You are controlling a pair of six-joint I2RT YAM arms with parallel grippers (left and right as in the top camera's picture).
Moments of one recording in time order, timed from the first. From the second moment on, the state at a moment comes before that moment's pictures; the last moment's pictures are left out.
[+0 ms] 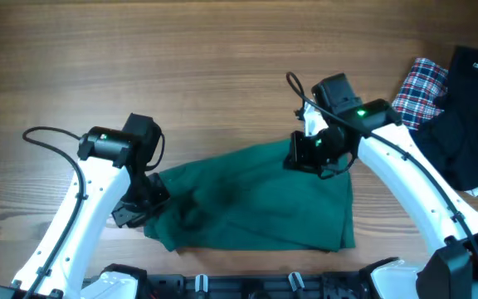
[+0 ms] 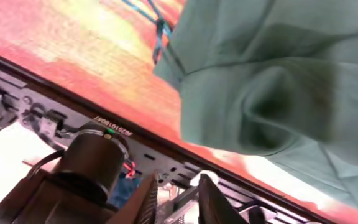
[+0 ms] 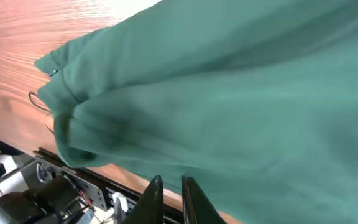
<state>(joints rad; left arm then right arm) -0.23 1.33 1.03 -1.52 0.05 -0.77 0.35 1.52 1.16 -1.05 -0.47 0.40</state>
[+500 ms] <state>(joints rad) -0.23 1.39 1.03 -1.06 0.15 -0.77 0.62 1.55 0.93 -0.71 -0.65 0.58</state>
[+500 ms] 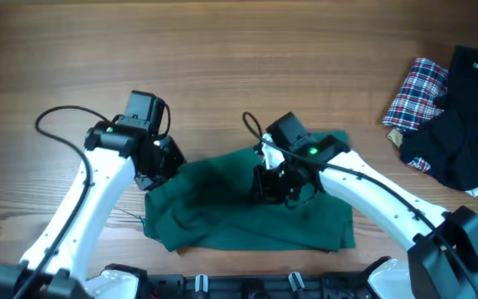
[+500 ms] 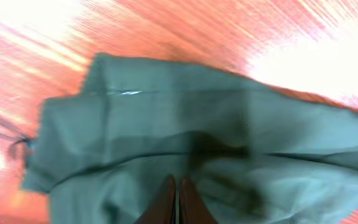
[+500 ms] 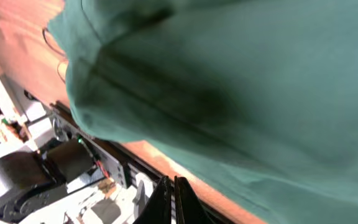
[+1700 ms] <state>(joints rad) -0.56 1.59 0.76 -1.05 0.40 -0.80 0.43 1.55 0.93 -0.70 -0.51 0.60</state>
